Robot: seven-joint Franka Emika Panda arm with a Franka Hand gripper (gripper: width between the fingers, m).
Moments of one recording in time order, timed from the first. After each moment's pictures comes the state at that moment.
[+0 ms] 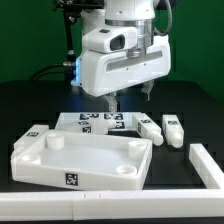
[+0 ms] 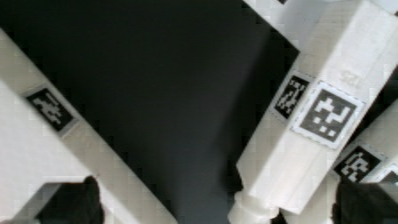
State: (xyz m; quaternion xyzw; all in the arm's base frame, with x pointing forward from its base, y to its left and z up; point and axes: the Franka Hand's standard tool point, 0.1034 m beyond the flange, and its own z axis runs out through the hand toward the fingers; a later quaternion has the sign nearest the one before) arm 0.433 0.040 0.073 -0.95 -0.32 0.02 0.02
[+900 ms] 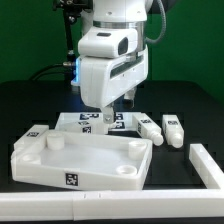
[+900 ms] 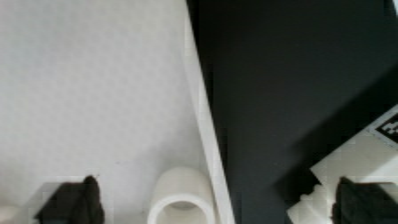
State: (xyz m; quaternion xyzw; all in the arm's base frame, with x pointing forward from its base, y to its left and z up) arm 0.480 0.012 0.069 -0.86 -0.50 0.01 0.01
